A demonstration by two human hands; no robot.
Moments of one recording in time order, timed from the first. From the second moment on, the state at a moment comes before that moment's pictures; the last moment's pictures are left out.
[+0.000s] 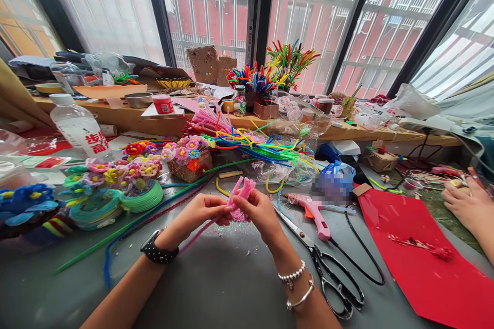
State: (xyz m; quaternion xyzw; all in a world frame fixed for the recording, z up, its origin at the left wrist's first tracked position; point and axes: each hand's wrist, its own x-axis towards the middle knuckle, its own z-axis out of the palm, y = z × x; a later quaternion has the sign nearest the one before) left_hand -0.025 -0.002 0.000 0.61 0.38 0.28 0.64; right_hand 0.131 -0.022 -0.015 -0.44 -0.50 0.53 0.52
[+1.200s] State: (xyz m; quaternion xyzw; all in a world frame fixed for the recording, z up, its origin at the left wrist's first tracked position) left_hand -0.015 -0.009 -0.009 0.76 0.38 0.37 0.38; right_hand 0.112 -0.023 -0.027 -0.45 -0.37 0.46 0.67
